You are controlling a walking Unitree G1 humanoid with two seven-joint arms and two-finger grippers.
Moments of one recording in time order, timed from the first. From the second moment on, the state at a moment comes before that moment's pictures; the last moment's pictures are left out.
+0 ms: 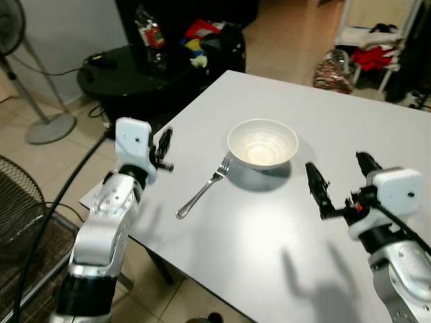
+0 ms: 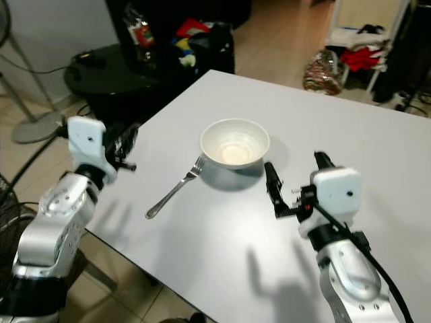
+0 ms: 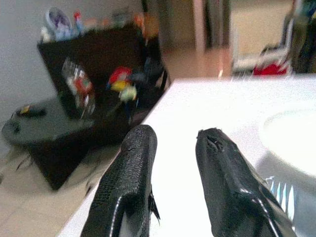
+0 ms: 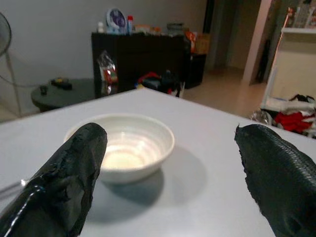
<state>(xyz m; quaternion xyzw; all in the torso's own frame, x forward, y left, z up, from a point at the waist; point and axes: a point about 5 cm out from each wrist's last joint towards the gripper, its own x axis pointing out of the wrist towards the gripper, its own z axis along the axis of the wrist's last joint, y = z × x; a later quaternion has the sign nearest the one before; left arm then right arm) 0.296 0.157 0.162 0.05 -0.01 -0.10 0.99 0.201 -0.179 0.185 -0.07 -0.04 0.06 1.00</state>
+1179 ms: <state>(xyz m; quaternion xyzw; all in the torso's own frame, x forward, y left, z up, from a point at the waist) 0.284 0.137 0.174 0.04 -0.01 -0.15 0.99 0.210 -0.181 0.177 -0.06 -0.02 0.06 1.00</state>
